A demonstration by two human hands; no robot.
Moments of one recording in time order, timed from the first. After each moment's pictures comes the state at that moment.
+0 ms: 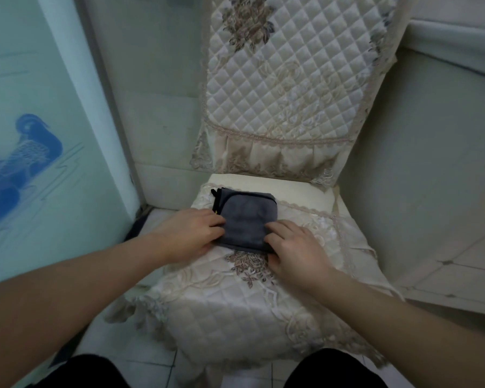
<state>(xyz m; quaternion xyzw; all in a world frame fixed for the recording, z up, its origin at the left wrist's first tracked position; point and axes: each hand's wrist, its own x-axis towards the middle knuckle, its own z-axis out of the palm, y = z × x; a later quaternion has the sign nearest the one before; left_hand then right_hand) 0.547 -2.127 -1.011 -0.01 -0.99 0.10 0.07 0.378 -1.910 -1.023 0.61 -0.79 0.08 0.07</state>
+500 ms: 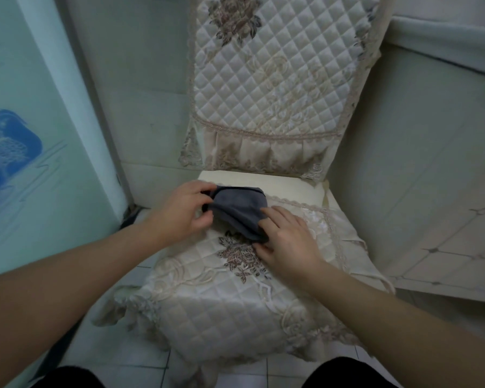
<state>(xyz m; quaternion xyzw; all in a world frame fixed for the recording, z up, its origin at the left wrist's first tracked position) 0.536 -2.123 -0.993 0.07 -0.96 -0.12 0.25 0.384 -1.913 -1.022 0.57 -0.81 0.12 0.09</state>
